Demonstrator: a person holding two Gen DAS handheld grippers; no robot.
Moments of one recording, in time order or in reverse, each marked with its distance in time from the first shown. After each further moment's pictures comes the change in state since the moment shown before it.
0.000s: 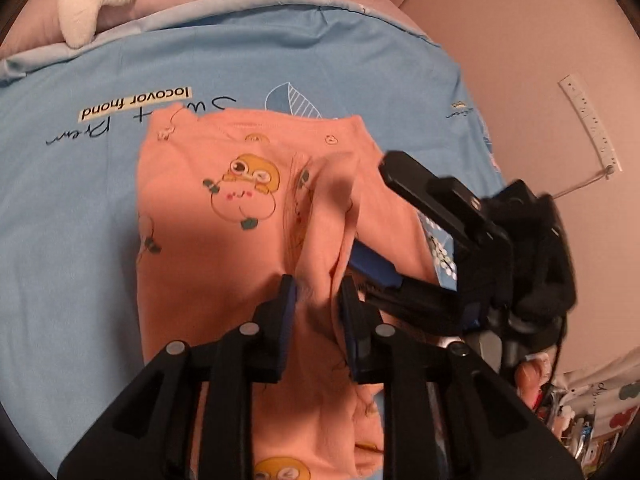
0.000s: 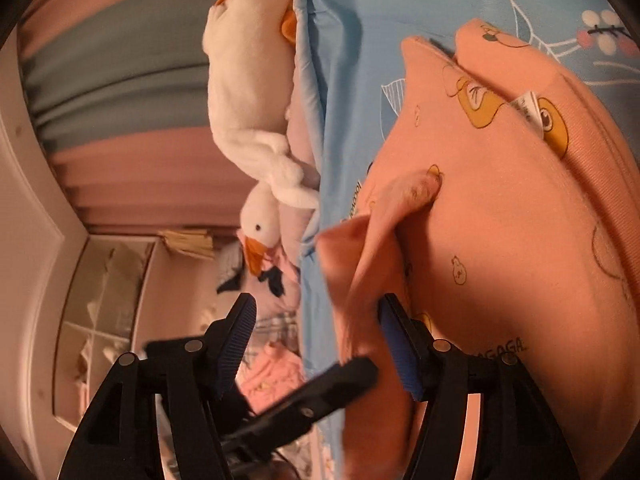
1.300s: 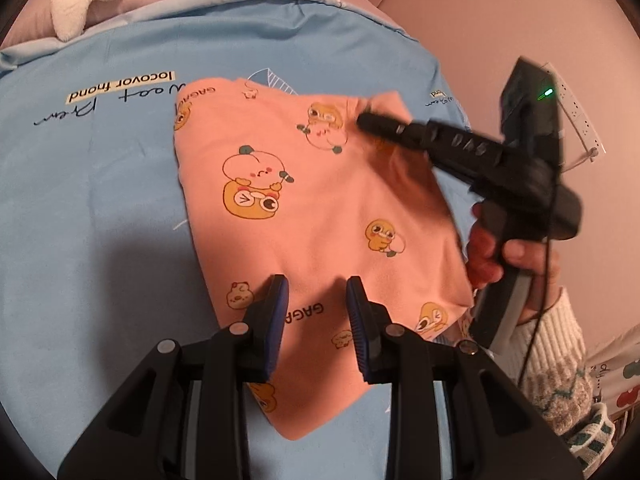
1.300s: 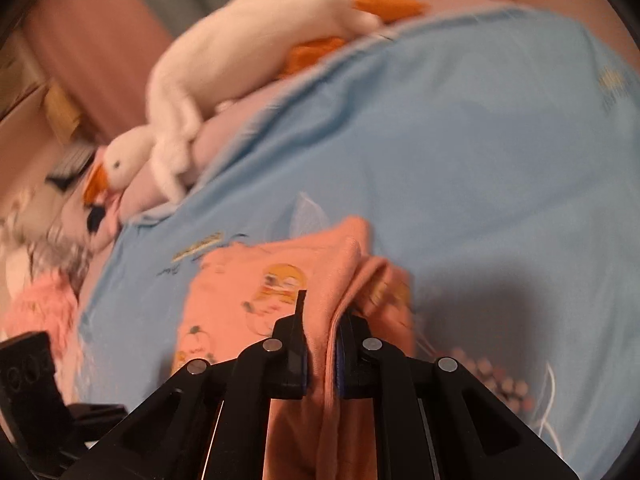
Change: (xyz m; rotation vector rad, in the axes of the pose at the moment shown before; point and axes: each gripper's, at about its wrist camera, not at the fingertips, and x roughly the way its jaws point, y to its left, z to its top) left arm 0.005 -0.009 -0.035 0.039 -0.029 -0.050; right arm 0.018 0.060 0.069 -0.707 -0.030 -0.717
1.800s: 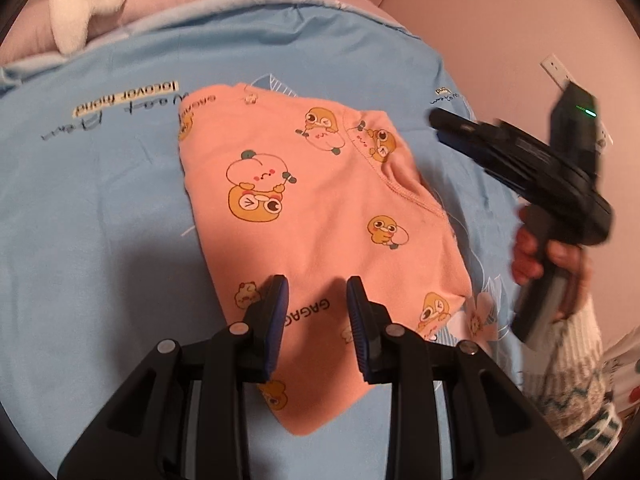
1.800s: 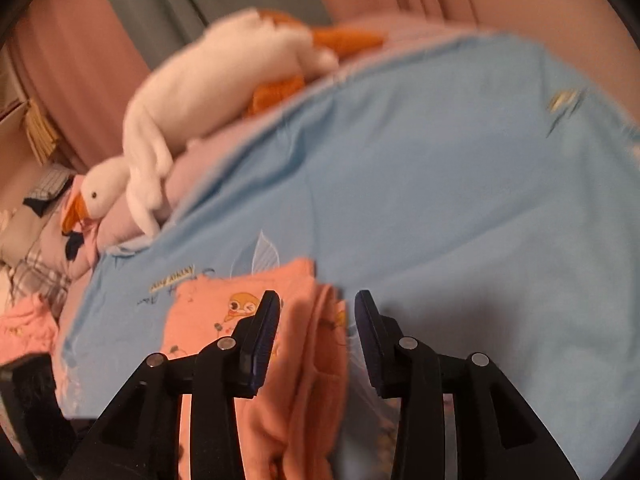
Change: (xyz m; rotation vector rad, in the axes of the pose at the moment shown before) left arm -0.006 -0.009 -0.001 0.055 -0.012 0.062; right arm -0.048 -0.020 -0.002 0.045 -0.108 -0.126
